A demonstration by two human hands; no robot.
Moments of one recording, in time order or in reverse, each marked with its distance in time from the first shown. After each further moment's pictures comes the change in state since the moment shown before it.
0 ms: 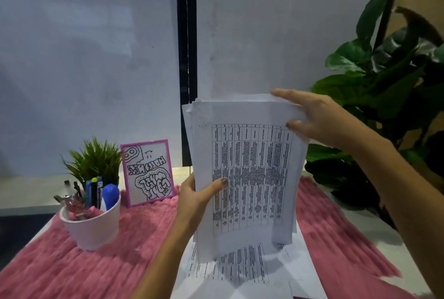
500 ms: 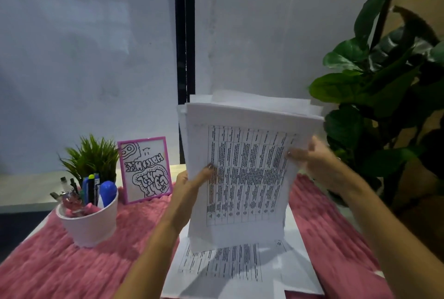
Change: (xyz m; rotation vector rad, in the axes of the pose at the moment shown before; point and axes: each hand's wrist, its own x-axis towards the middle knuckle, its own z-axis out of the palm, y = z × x) left_hand 0.012 0.003 -0.012 -0.057 -0.107 -0.070; right_hand -0.050 0.028 0.064 1.092 -0.054 0.366
